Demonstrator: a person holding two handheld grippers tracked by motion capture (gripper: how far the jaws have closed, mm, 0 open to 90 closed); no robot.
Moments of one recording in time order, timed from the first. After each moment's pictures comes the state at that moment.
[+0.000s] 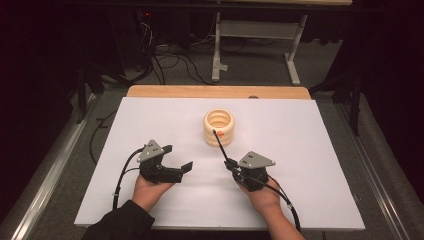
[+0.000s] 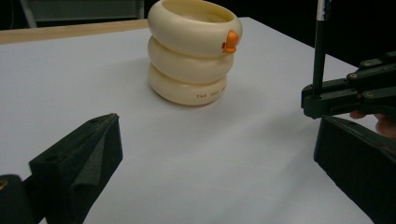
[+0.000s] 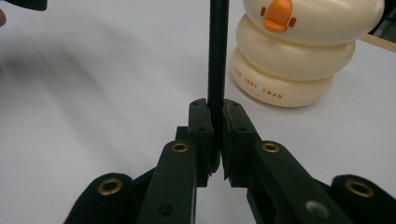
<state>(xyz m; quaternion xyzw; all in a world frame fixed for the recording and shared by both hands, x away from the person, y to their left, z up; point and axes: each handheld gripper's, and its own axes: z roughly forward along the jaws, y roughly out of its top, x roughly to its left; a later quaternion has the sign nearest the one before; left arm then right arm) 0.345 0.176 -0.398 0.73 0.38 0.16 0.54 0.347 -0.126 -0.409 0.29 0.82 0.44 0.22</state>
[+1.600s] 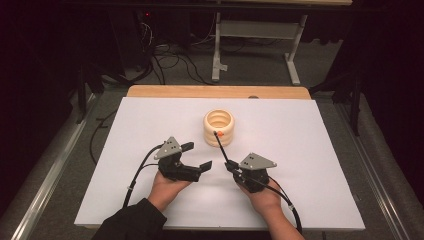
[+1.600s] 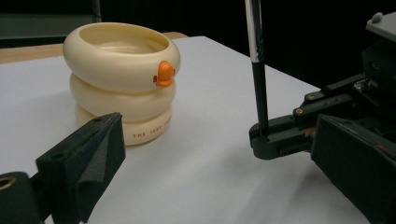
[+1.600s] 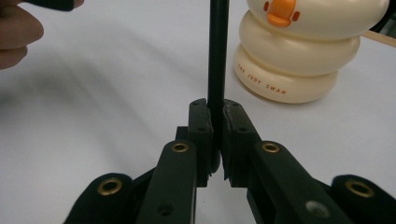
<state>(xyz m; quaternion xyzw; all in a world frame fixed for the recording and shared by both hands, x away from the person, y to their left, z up) 0.356 0.135 -0.397 0.73 0.33 0.12 0.59 0.345 -0.127 -0.413 0.29 0.82 0.45 0.21</state>
